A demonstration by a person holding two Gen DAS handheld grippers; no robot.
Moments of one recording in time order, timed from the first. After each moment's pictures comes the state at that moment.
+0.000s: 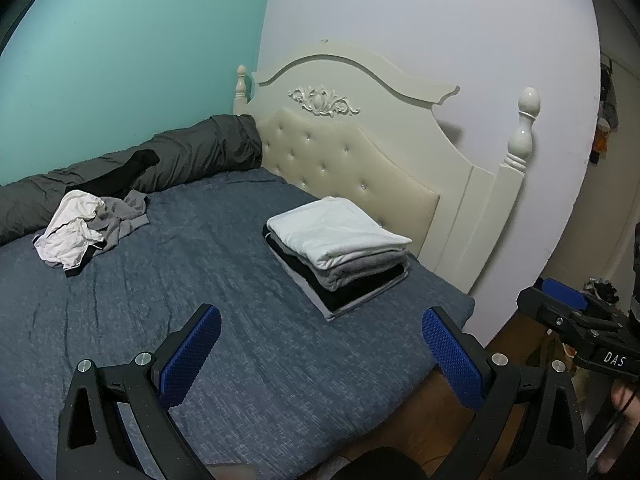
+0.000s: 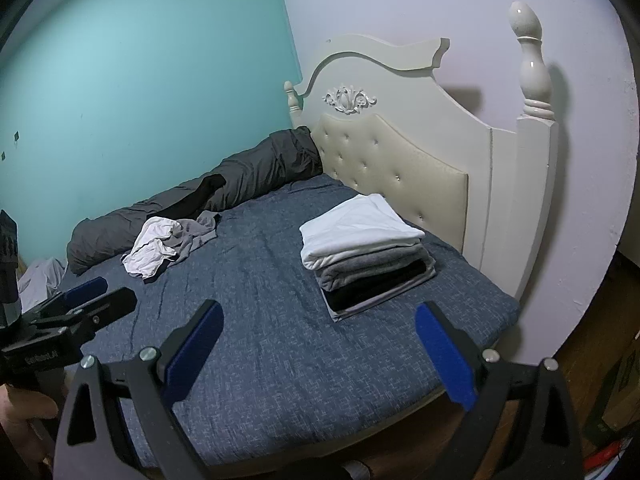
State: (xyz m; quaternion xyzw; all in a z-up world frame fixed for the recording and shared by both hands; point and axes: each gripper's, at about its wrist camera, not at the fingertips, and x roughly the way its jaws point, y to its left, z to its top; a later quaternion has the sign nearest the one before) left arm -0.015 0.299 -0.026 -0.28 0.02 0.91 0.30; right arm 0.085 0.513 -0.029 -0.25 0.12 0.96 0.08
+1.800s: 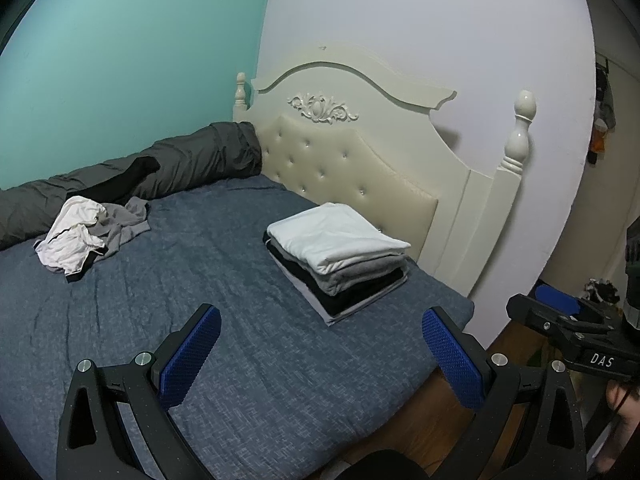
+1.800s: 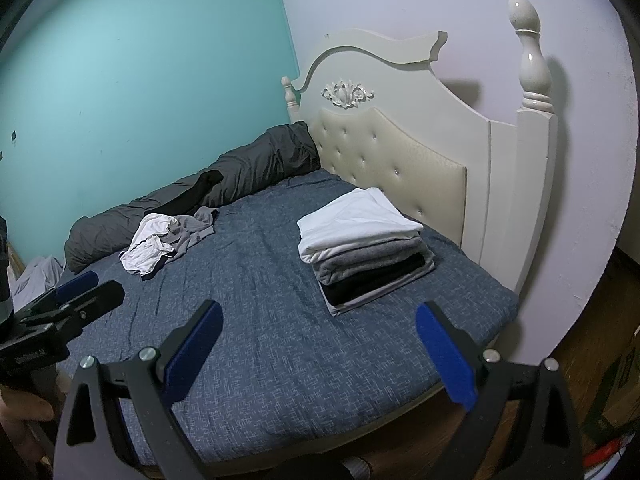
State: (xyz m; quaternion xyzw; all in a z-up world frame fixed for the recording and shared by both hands) left arm -0.009 0.298 -0.024 -0.27 0.02 0.92 0.30; right arm 0.085 0.510 -0.035 -0.26 0.13 0.95 0.09
